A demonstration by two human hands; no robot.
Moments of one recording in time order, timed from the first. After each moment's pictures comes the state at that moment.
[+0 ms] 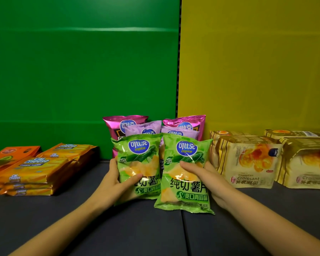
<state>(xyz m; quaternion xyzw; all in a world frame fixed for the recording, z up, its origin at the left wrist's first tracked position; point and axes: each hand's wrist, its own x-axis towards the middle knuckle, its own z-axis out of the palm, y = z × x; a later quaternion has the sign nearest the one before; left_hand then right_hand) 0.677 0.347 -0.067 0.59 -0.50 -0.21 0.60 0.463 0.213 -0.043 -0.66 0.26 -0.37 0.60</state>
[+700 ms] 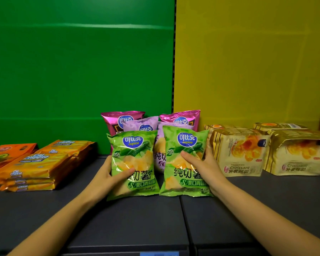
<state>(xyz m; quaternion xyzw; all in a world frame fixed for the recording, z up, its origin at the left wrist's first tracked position) 0.686 0.366 -0.064 0.56 -0.47 -0.27 0.62 0.467 0.226 -0.041 -0.66 0.31 -0.47 0.49</state>
